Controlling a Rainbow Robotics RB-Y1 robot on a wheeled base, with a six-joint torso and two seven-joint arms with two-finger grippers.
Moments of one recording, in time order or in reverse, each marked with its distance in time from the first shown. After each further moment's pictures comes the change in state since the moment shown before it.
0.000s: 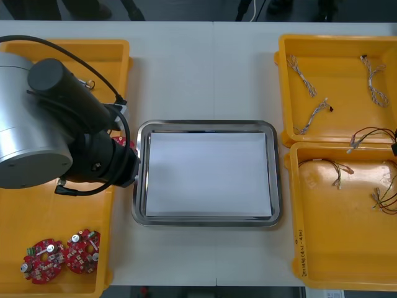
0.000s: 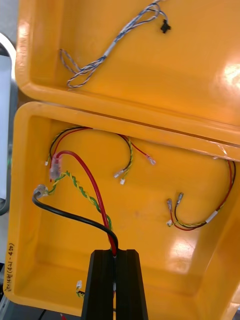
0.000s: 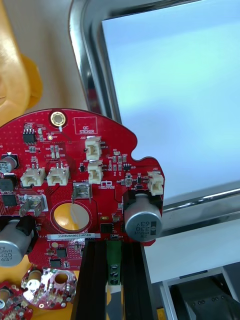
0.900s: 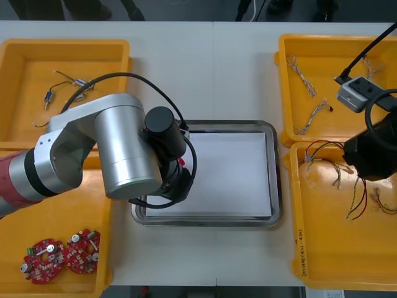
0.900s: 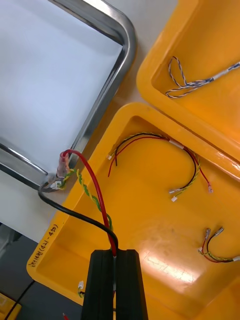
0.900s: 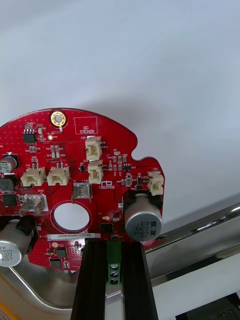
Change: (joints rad) right arm -0.182 -0.017 0.273 -0.109 -0.074 0.000 0.000; left arm -0.193 -0.154 -0.400 0.261 -0.104 -0.205 0.008
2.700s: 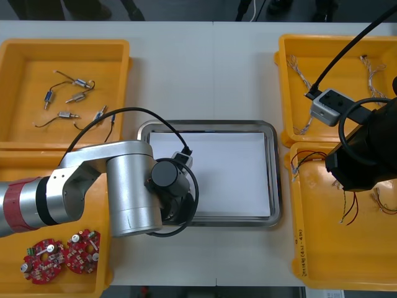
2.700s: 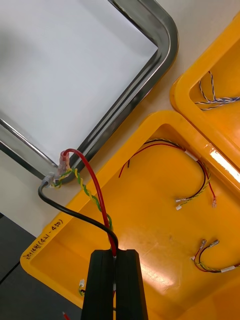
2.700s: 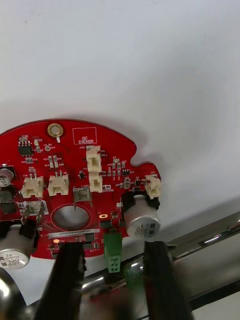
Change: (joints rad) right arm -0.092 -0.017 0.165 -0.056 0.026 0.000 0.000; left arm 0.031 0.027 -0.201 0.006 -0.148 -0.180 0.105
